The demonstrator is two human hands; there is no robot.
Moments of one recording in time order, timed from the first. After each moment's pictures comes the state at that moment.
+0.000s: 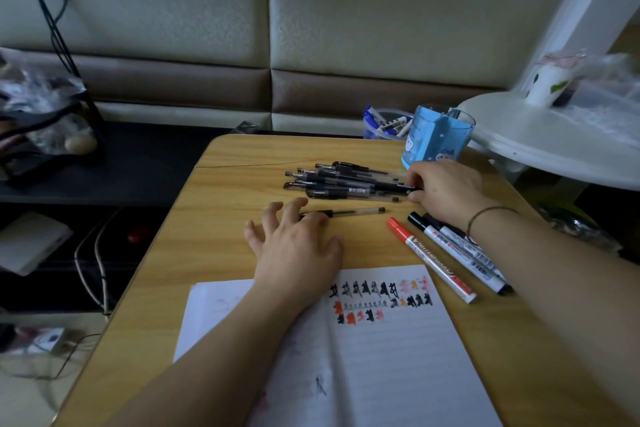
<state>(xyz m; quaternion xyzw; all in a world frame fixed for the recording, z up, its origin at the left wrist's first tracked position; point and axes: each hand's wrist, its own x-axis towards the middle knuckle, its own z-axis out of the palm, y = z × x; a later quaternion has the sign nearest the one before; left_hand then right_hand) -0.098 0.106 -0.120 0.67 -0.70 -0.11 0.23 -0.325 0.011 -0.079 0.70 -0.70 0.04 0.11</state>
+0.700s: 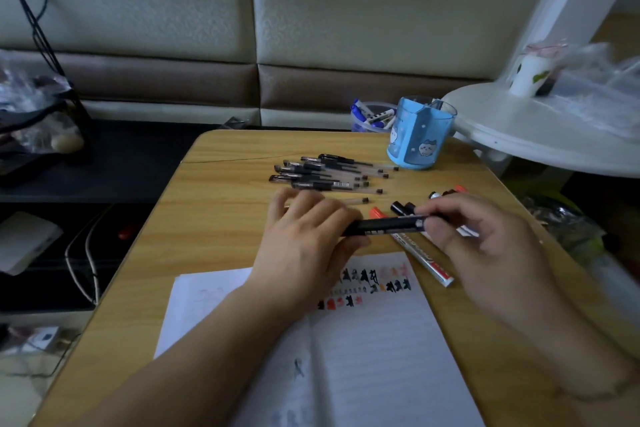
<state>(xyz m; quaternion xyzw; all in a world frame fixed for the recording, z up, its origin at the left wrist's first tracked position) -0.108 0.125 -0.108 0.41 -0.83 0.09 0.37 -0.323 0.171 -0.058 0.70 -0.55 0.43 -0.15</state>
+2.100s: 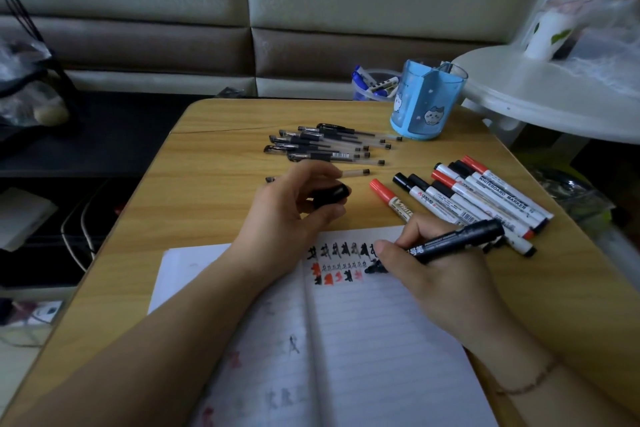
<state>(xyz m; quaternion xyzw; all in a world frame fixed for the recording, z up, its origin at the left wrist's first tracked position) -0.098 0.119 -0.115 0.40 -0.69 -0.37 0.48 -0.293 0.181 -0.110 0.65 -0.52 0.46 -0.30</state>
